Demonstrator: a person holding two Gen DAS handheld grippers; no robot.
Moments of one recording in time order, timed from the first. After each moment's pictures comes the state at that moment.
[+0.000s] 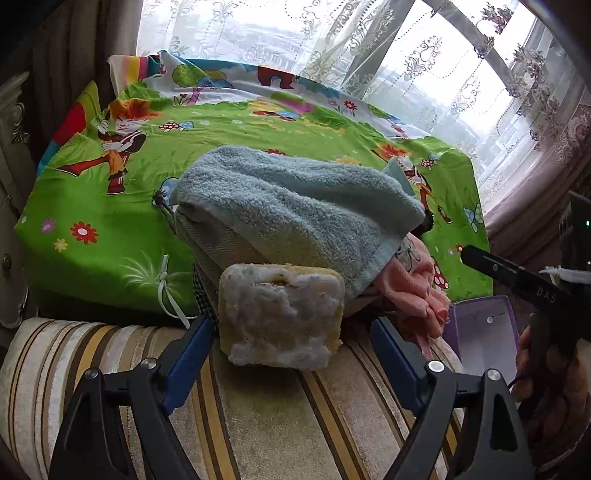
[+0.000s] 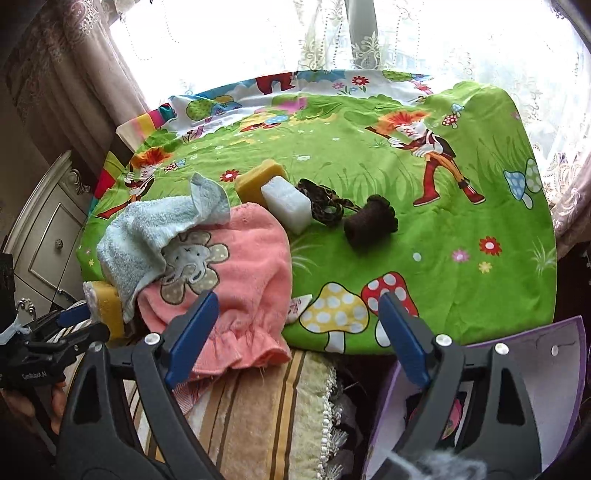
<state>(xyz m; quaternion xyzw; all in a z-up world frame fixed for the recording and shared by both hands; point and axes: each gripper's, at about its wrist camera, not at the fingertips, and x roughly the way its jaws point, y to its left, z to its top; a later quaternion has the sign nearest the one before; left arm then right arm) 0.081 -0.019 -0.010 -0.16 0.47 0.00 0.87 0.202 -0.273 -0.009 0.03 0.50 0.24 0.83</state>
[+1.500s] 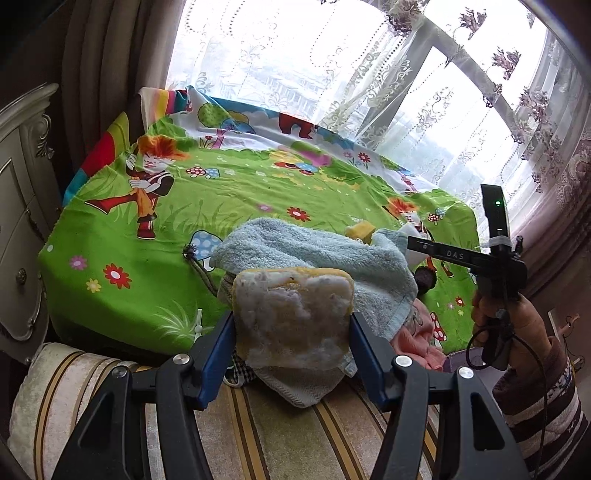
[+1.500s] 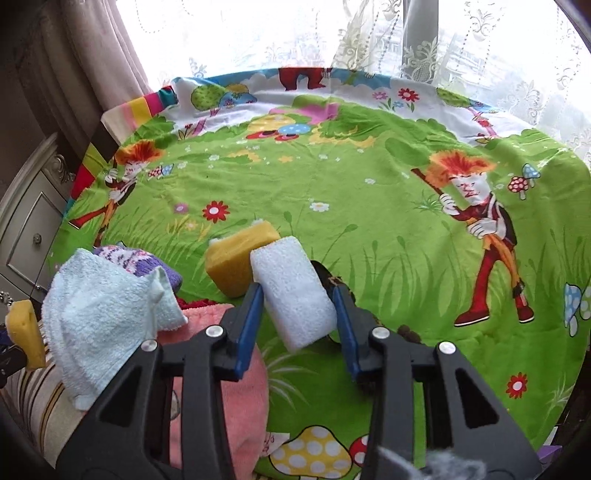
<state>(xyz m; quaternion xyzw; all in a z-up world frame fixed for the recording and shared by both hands) 0.078 0.022 0.024 -0.19 0.39 0.03 0.90 0.318 -0.219 -0.033 -0.03 0.48 0.29 0.82</state>
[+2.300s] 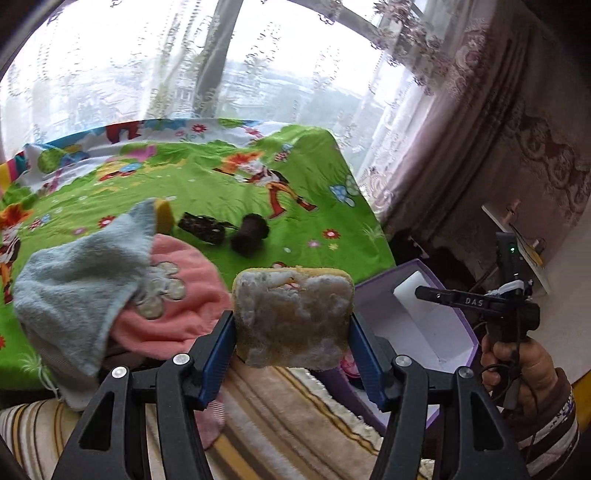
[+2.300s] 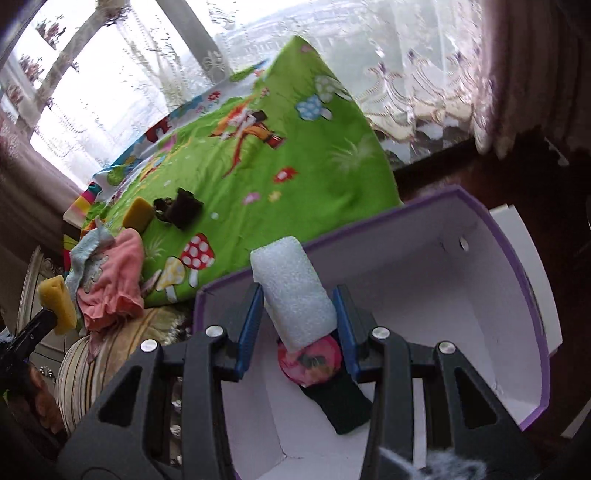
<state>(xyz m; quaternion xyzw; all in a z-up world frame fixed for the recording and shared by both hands) 0.104 -0.184 0.036 -0.06 0.42 -0.19 0.89 0.162 -0.516 -0.066 0.20 0.54 0.10 0.82</state>
